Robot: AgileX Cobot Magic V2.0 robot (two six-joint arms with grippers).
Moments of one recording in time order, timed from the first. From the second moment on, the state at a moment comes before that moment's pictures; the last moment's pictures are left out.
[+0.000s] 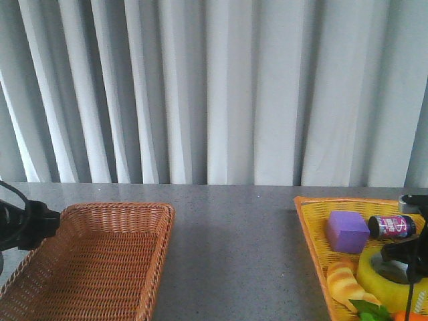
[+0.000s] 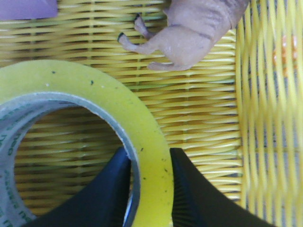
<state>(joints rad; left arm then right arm) -0.09 1.27 -1.09 -0.05 0.49 -0.03 -0.18 1.88 -1.48 -0.01 0.84 -0.04</state>
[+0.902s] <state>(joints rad) -0.09 1.27 -1.09 -0.05 0.50 -0.03 0.33 1.98 -1.87 0.01 1.03 -0.19</state>
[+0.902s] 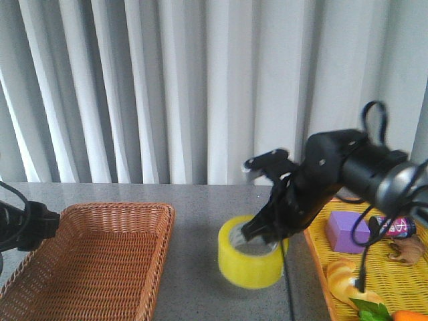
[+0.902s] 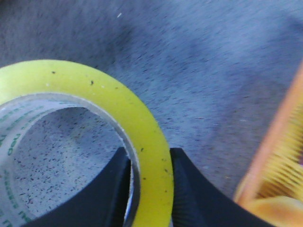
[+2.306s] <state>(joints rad) -0.09 1.27 -1.09 -0.06 0.52 -0.03 0.33 1.75 -1.87 -0.38 0.88 0.15</state>
